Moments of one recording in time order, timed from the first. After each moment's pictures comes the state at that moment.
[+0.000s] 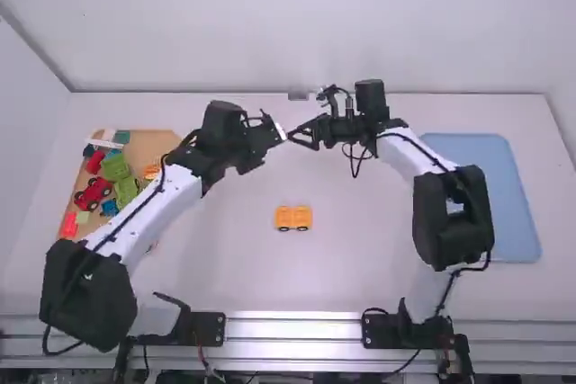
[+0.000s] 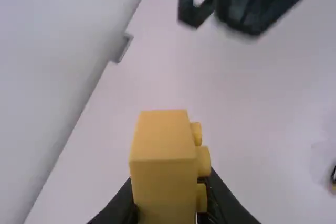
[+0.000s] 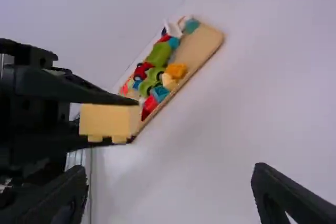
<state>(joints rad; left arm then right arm) -0.33 1.46 1.08 -0.33 0.16 0.78 0.25 1.92 1.32 -0.14 -1.16 0.09</state>
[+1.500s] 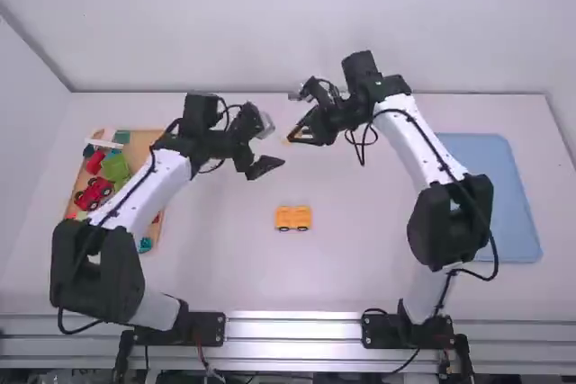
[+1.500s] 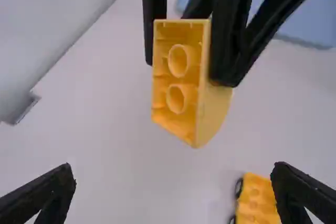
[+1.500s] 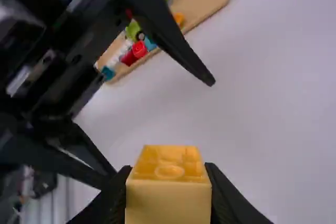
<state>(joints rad) -0.15 1.55 1.13 -0.36 0.84 0.67 0.32 1.93 1.78 -1.03 -0.92 -0.57</state>
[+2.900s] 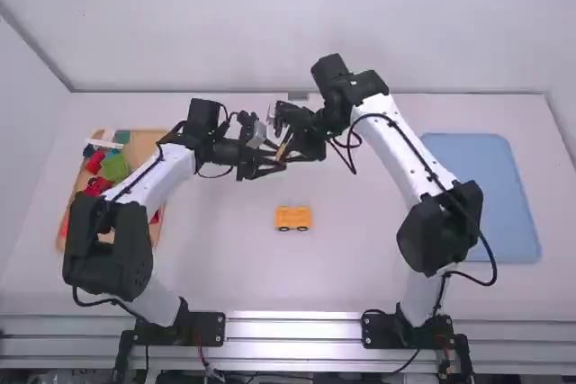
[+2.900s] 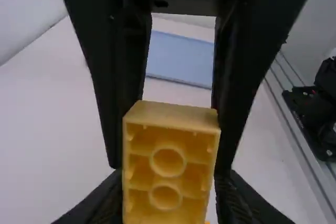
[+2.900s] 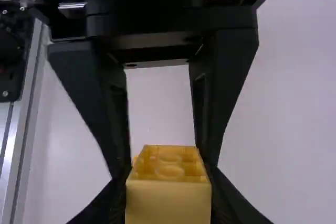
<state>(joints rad) -0.13 1.67 1.13 -0.41 1.26 0.79 0.45 1.93 1.88 -1.24 -0.71 -0.96</state>
